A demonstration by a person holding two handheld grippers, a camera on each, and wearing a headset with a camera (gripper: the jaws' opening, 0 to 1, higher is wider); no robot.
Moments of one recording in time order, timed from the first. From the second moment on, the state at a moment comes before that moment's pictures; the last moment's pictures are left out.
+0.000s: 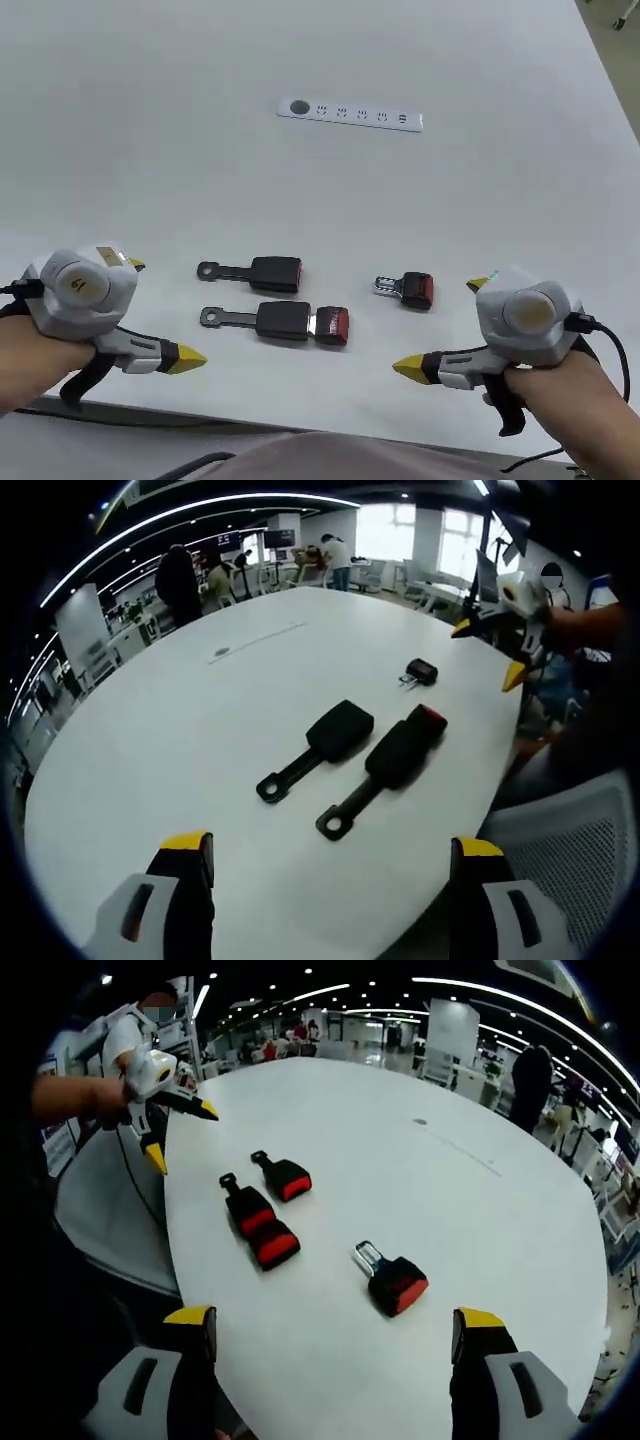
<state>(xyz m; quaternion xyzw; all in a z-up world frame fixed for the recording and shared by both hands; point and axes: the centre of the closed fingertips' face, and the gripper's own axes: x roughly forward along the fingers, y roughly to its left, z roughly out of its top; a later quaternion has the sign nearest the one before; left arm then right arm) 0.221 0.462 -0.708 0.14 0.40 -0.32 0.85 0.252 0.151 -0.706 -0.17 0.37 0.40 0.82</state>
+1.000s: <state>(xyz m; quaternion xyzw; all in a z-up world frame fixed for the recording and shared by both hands) 0.205 0.454 -0.706 0.08 0.39 -0.31 0.87 0.229 0.152 -0.697 -0.07 0.32 0.40 0.86</state>
